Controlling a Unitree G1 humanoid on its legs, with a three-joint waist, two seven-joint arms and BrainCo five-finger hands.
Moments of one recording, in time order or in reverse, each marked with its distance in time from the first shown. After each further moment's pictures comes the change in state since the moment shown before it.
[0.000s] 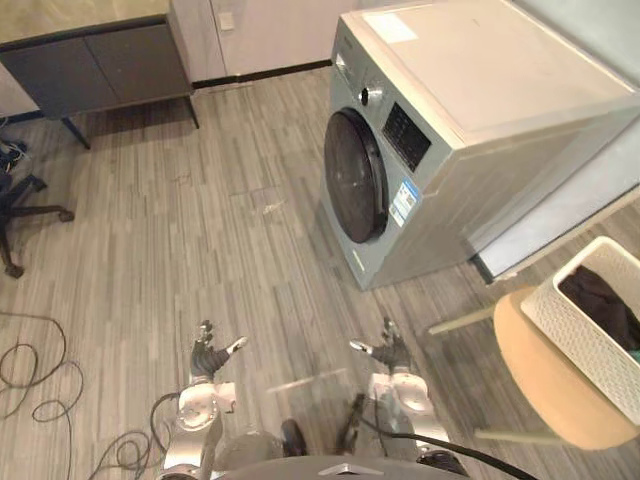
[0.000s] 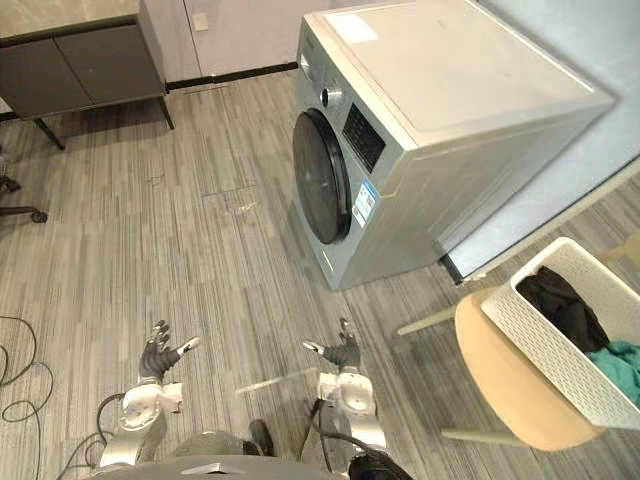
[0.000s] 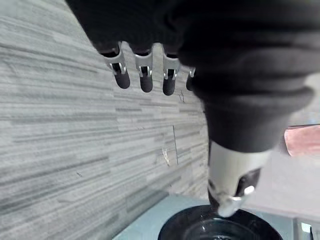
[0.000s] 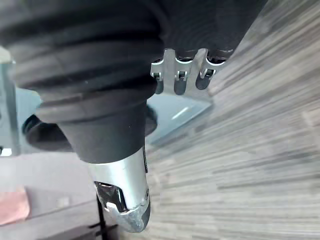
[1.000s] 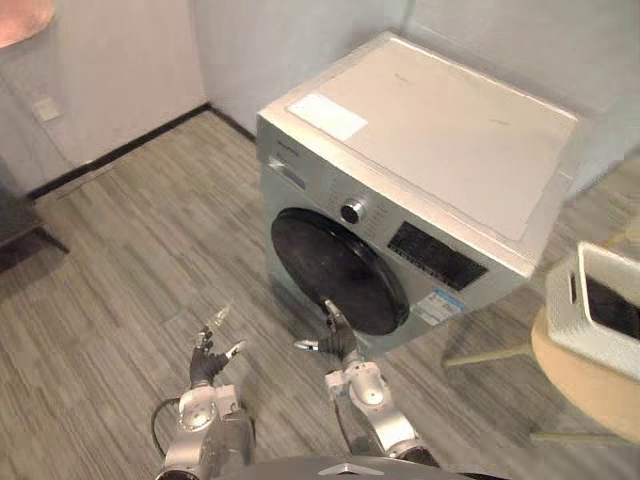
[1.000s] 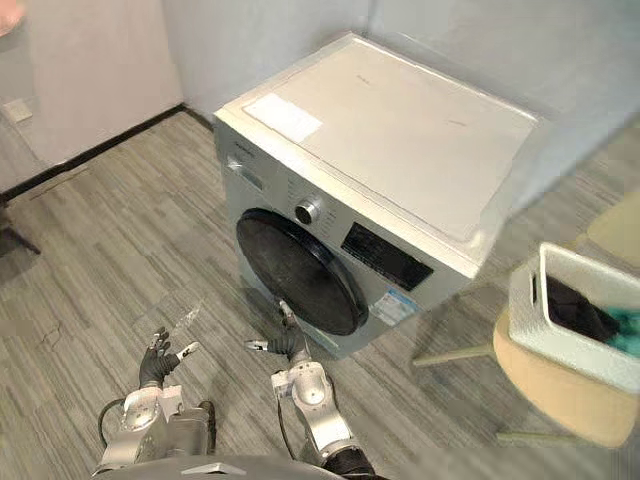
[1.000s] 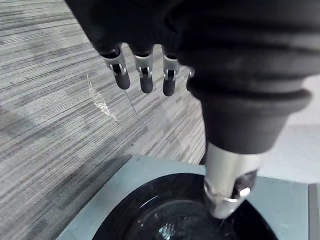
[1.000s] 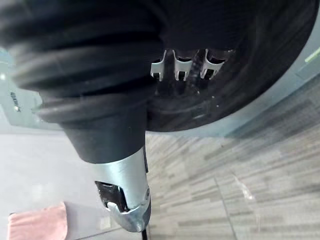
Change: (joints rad) left arm 0.022 0.021 0.059 0.104 -0.057 -0.017 0.003; right arm -0.019 0.028 0.286 -0.089 -0.298 0.011 0.029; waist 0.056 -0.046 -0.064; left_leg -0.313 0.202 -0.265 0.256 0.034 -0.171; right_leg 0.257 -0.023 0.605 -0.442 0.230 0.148
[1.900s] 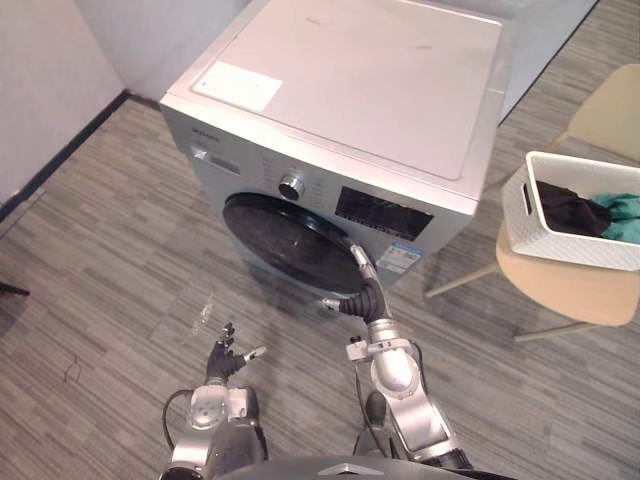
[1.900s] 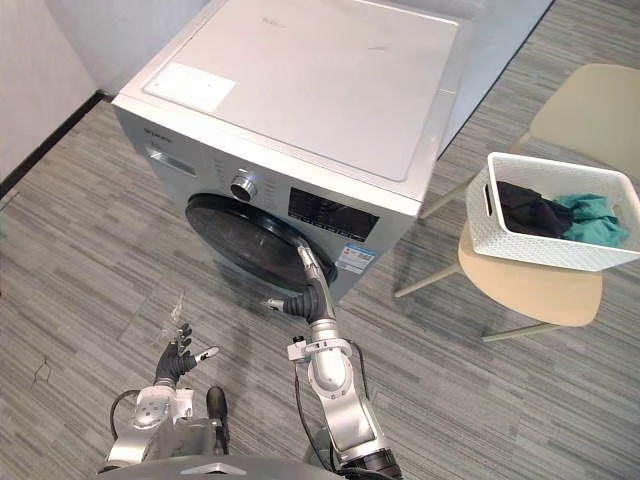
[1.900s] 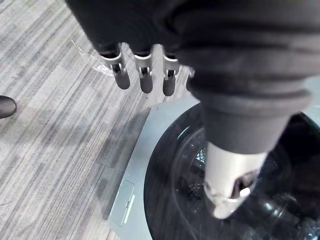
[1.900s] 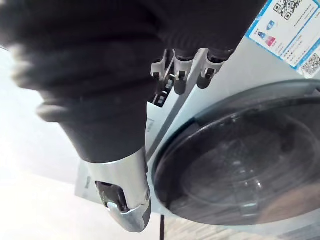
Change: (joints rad) left arm 0.006 0.019 -0.089 0.002 0.087 0.018 -0.097; right arm 0.027 -0.074 -0.071 -0.403 -0.146 0.020 -0.051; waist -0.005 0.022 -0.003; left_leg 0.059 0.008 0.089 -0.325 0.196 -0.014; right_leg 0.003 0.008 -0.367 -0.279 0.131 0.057
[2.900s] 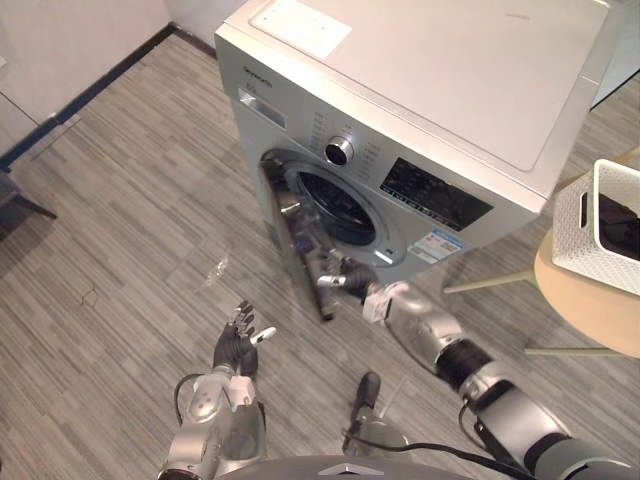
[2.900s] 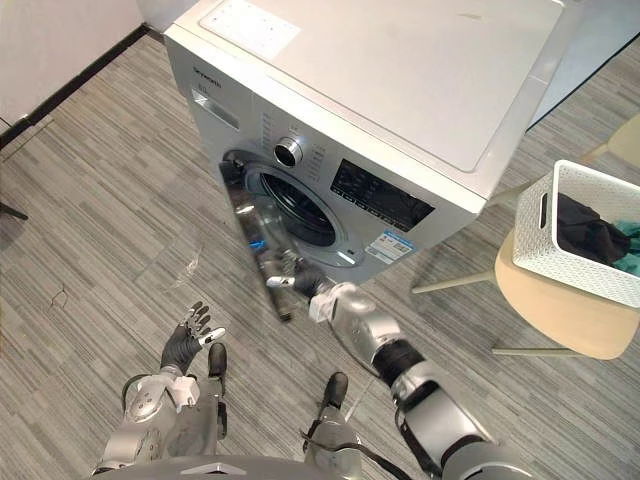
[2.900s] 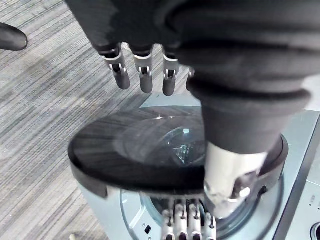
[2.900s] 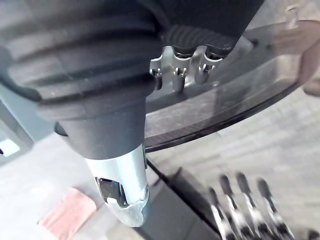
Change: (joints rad) left arm 0.009 0.008 -0.031 -0.230 -0.206 0.001 -0.141; right arm -0.448 -0.324 0.393 0.561 1.301 0.153 0.526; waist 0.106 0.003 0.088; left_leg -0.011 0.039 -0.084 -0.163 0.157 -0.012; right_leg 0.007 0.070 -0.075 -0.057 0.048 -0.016
